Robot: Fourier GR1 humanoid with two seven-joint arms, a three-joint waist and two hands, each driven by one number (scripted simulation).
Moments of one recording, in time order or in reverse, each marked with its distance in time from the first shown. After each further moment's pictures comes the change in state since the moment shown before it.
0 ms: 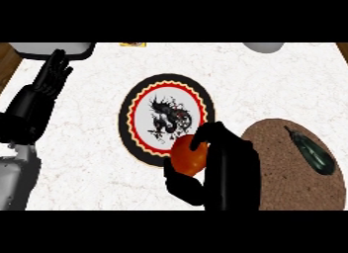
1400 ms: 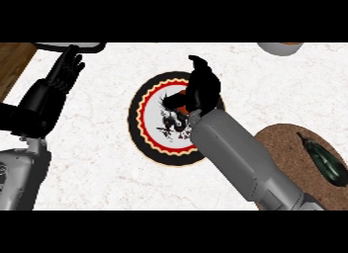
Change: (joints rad) left arm -0.053 -0.029 -0.019 0.029 -0.009 -0.033 -0.001; right arm -0.594 0.004 -0.179 1.072 -0.658 -0.637 -0.199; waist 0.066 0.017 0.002
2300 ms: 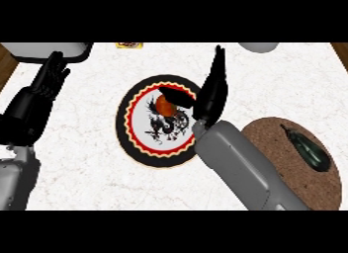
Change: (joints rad) left arm 0.065 0.013 0.046 -0.030 -0.016 0.016 0.000; right arm 0.125 -0.002 -0.033 -0.158 -0.174 -0.410 -0.230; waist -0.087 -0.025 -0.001
